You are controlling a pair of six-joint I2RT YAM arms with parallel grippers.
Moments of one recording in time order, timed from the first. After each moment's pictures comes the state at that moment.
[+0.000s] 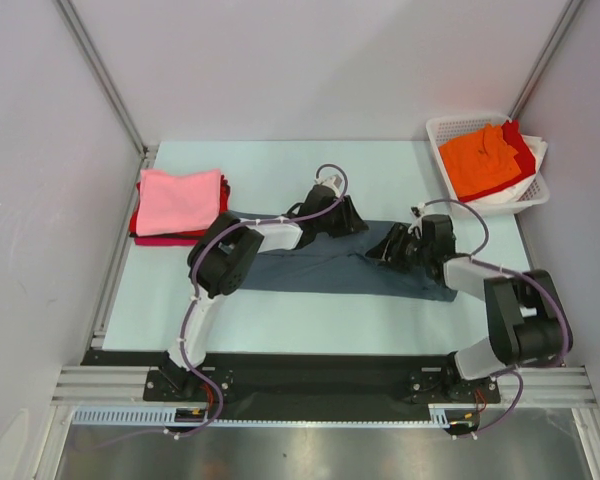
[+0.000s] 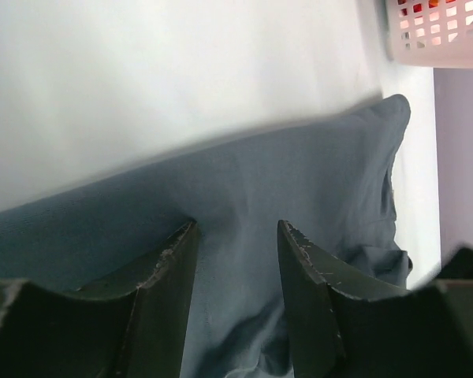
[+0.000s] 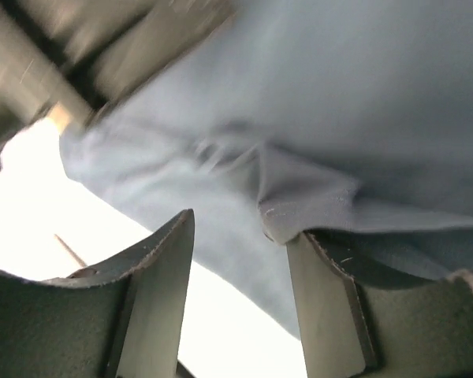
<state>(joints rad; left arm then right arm) -0.68 2.26 1.47 0.27 0.25 -0.81 0.16 1.53 0.63 0.20 -0.49 0.66</state>
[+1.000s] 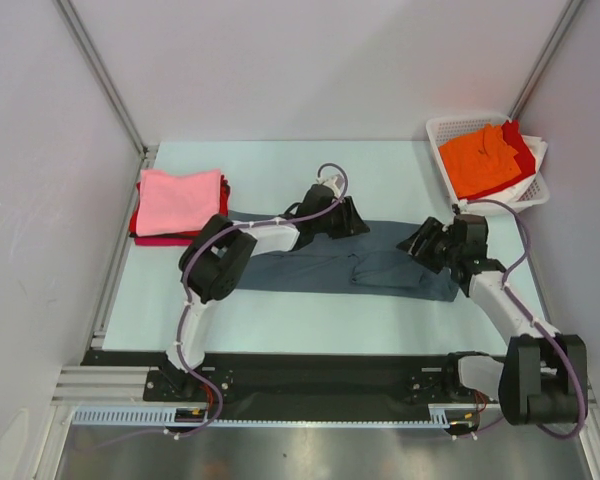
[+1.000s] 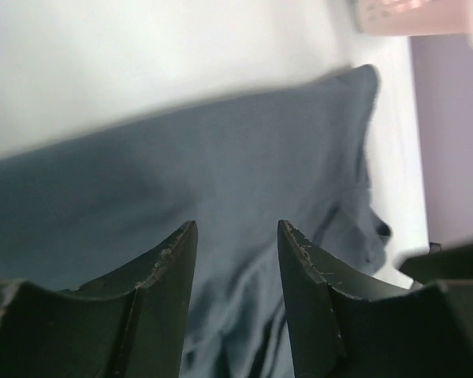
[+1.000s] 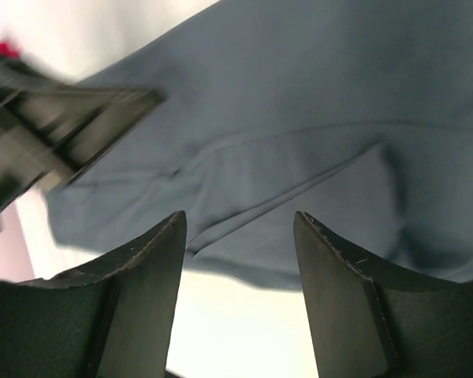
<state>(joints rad) -0.69 2.19 1.41 0.25 0.29 -0.78 0.07 1.13 0.62 -0.15 -0.32 0.64</state>
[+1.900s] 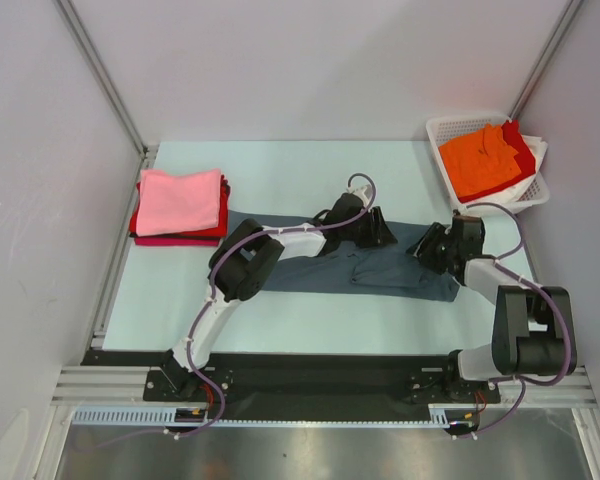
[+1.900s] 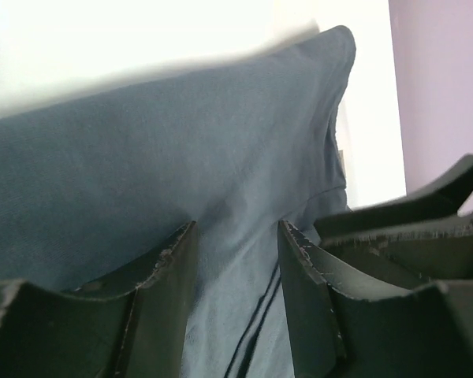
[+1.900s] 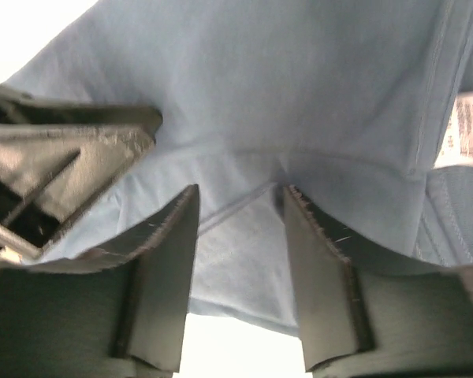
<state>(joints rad) -0.80 2.38 1.63 0.25 0.32 -0.86 -0.04 1.42 0.61 0.02 -0.23 0.60</state>
